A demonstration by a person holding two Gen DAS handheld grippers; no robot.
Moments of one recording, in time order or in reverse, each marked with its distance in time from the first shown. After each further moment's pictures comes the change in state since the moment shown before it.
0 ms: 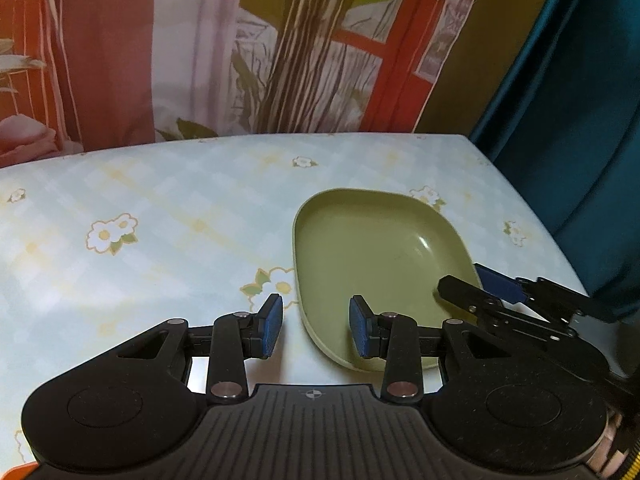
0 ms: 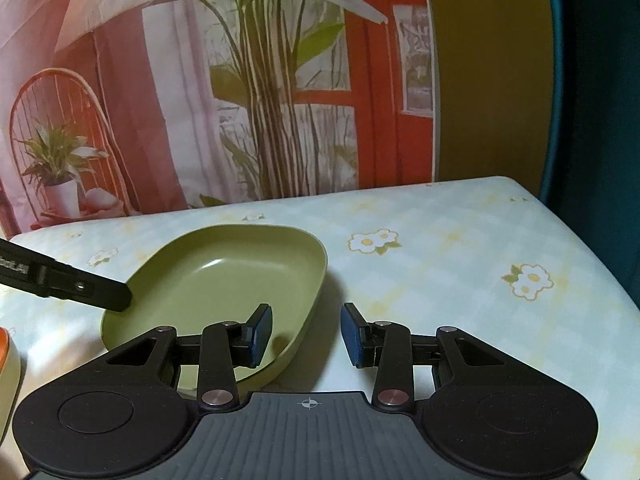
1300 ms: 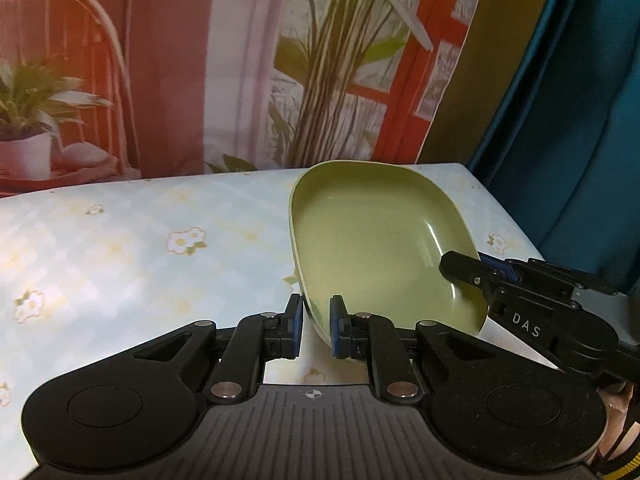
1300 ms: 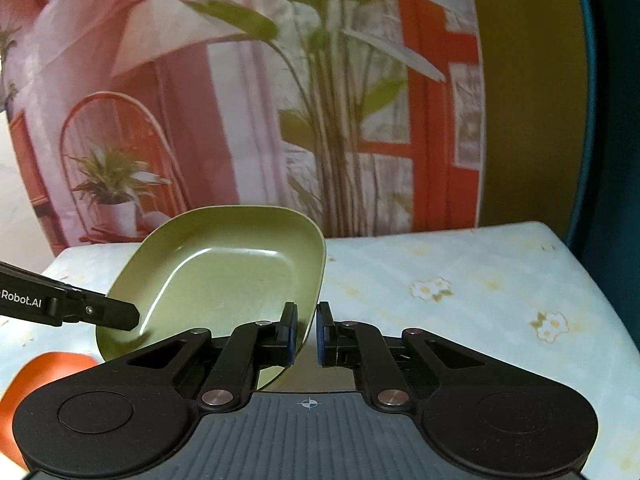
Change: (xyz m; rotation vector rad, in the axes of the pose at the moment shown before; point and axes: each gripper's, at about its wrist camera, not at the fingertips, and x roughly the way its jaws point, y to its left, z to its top) left arm -0.099 0.014 -0.023 0.002 -0.089 0.054; right arm -0.054 0.045 0.035 -0.046 -0.043 0.106
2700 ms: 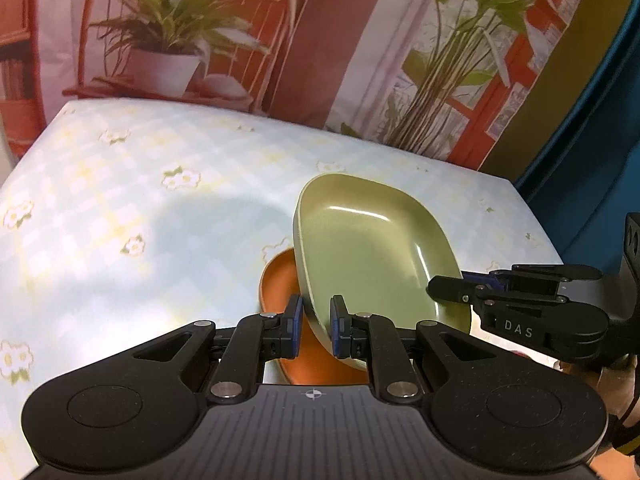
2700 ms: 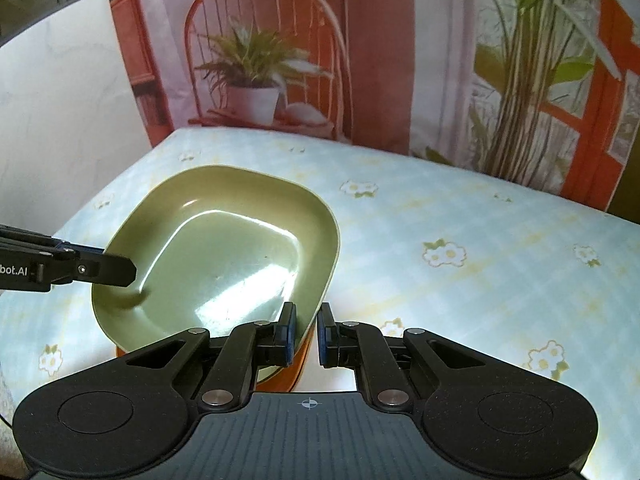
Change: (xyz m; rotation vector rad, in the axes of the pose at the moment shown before) left arm -0.103 0.097 -0.093 -0.240 0.000 0.068; right arm 0.000 0.164 -0.031 -0.210 0.299 0.188
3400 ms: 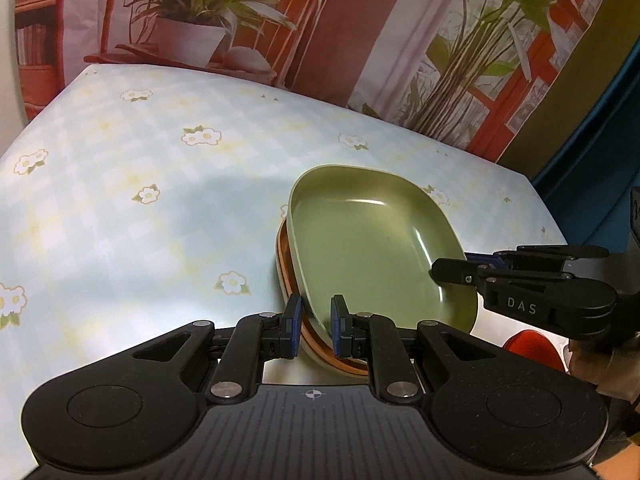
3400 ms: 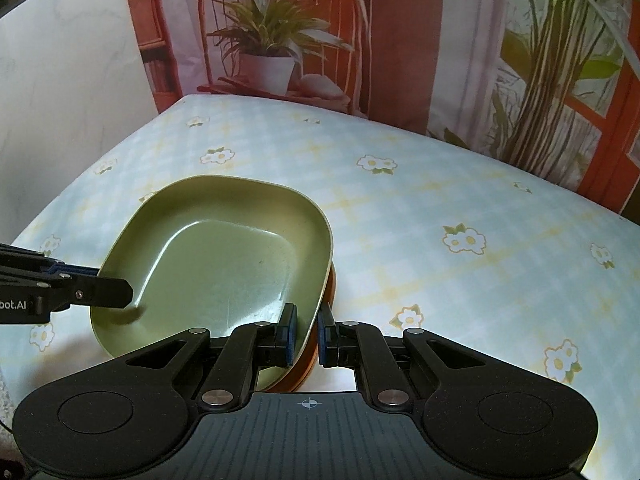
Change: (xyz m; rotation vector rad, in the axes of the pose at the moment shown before) left arm 0.007 0.005 -0.026 -0.062 0.024 0.031; right arm 0.018 0.011 -0.001 -0.056 0.074 0.001
